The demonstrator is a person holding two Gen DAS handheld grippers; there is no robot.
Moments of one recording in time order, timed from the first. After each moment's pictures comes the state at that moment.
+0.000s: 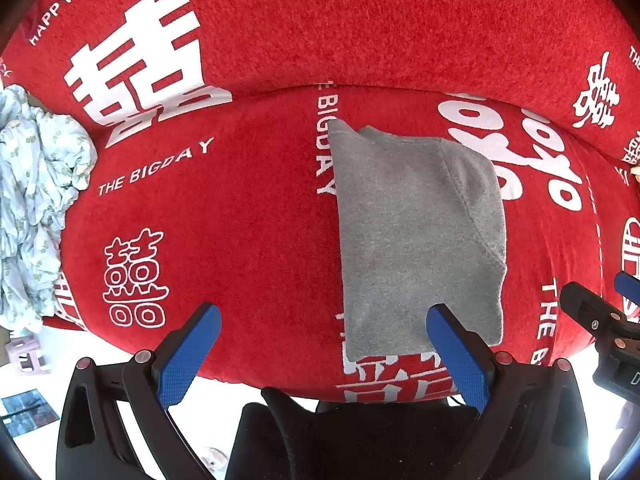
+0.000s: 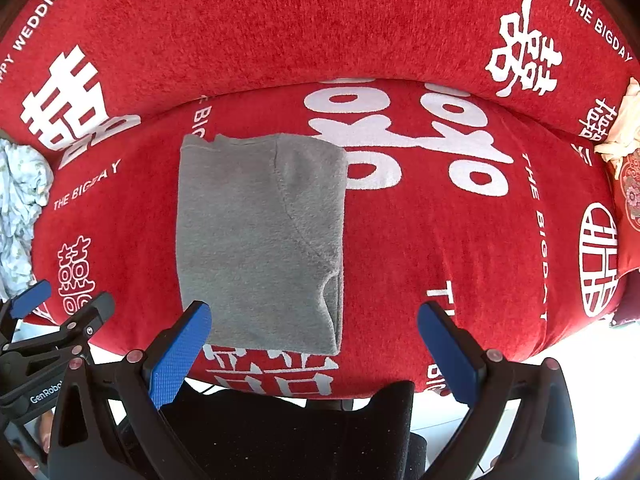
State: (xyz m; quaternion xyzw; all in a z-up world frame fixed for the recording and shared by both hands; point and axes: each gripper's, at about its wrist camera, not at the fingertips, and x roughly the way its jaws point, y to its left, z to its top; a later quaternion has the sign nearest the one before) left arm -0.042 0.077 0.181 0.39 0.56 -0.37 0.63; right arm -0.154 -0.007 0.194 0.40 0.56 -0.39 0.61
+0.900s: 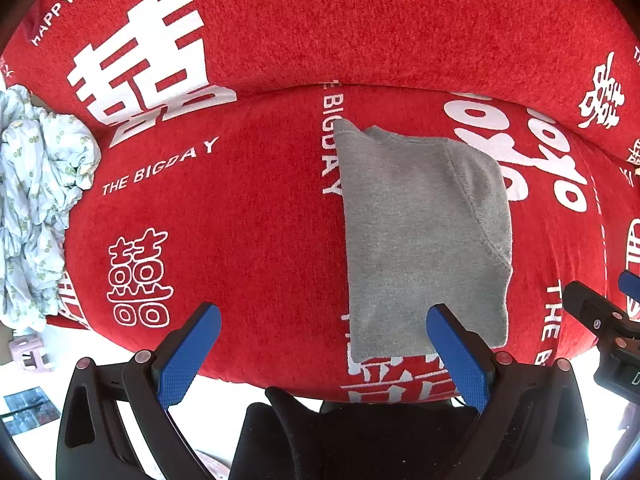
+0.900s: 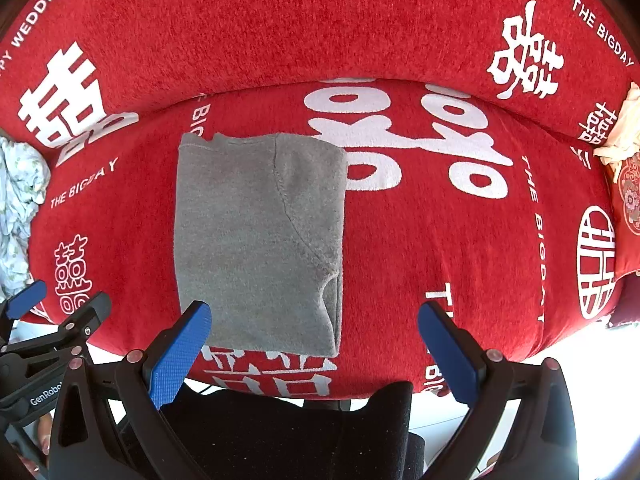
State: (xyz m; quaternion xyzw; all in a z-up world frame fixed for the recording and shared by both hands) left arm -0.043 0.076 0.179 0.39 0.56 -0.36 0.64; right arm -0.152 -0.008 0.193 0.40 0.56 -0.40 0.61
